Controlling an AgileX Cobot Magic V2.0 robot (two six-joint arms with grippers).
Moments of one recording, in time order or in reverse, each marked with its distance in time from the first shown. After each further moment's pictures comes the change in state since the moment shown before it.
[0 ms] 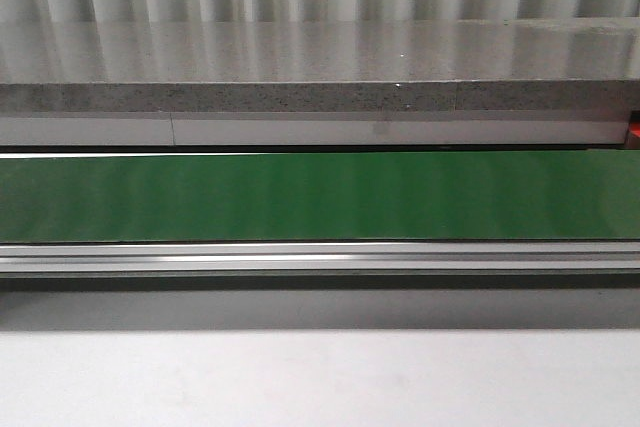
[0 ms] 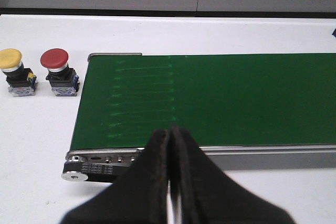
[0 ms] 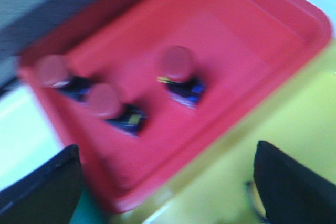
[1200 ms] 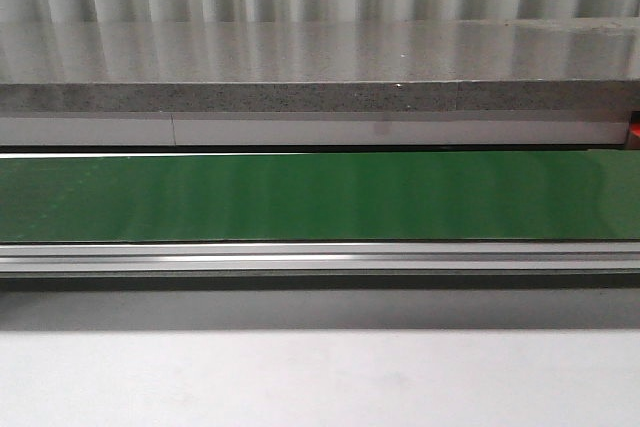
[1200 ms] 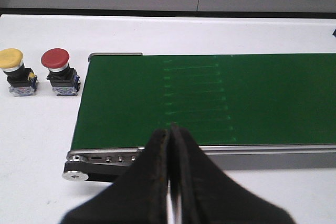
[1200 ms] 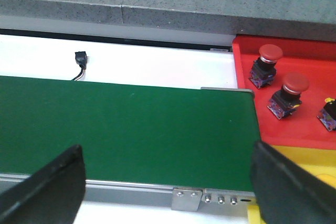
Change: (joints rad) left arm 0.000 0.000 0.000 0.000 0.000 0.000; right arm 0.491 -0.846 0.337 0.002 0.265 -0.261
